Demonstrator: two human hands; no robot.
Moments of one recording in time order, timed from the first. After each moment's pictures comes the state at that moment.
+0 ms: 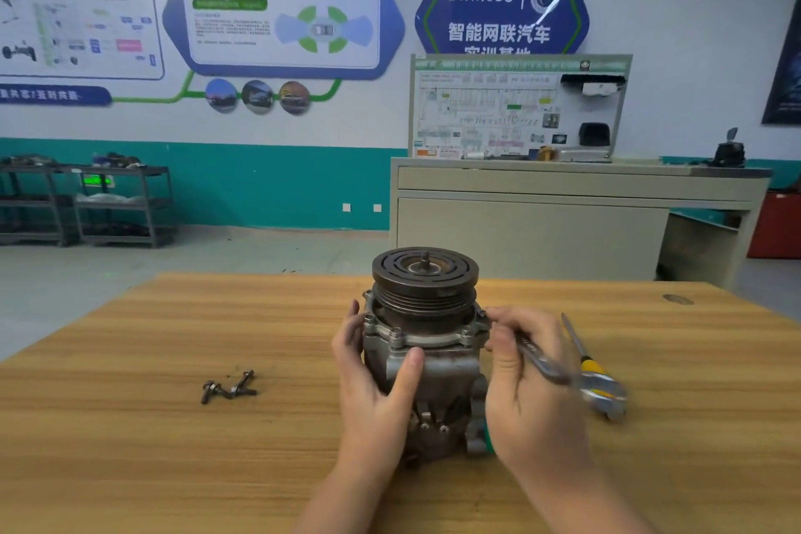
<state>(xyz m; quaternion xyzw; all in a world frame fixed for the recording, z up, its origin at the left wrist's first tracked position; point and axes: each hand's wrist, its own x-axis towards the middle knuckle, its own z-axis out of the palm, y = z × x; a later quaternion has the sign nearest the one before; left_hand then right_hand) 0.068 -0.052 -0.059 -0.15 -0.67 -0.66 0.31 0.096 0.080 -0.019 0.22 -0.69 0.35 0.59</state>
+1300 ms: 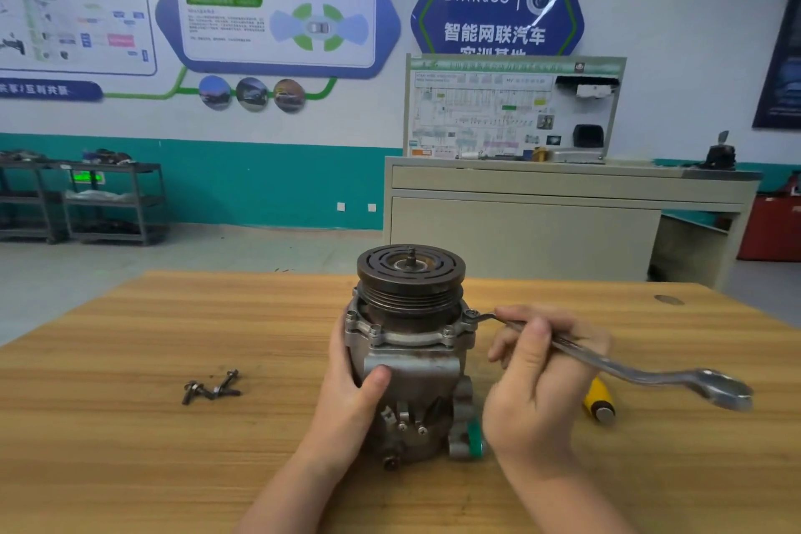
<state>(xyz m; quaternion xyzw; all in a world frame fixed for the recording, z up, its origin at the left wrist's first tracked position) 0.048 -0.076 -0.066 -0.22 -0.67 -0.69 0.15 0.083 0.077 -0.018 0.25 -0.55 0.52 0.60</state>
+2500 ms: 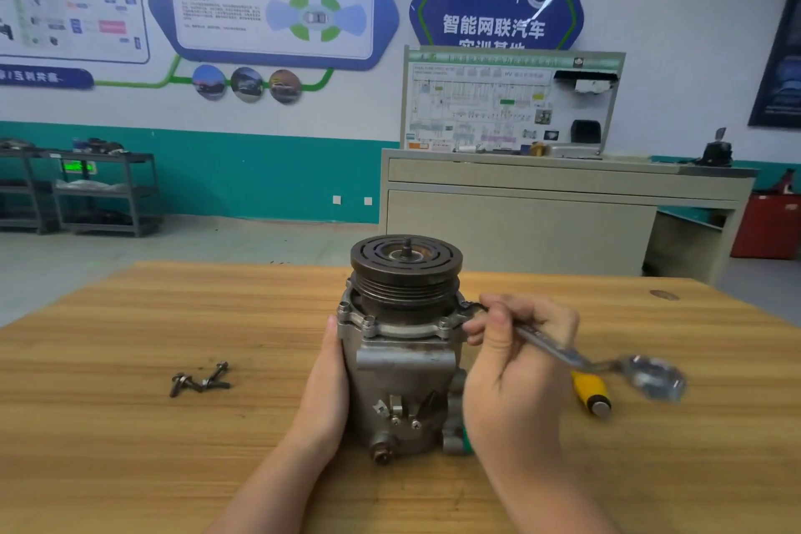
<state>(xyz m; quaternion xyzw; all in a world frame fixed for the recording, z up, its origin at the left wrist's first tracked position) 0.034 -0.069 -0.064 -0.05 -0.63 -0.77 0.06 0.085 0.072 -0.018 0.22 -0.63 0.43 0.61</state>
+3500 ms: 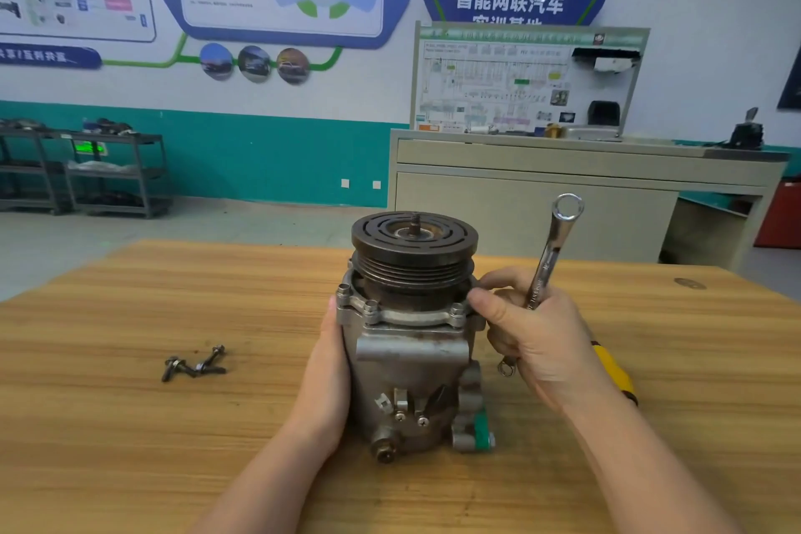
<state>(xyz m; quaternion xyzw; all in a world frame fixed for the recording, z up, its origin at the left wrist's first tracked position) 0.022 -0.068 -0.071 -0.04 -0.60 -0.80 0.05 0.030 0.127 -0.021 0.22 -0.64 0.73 0.13</state>
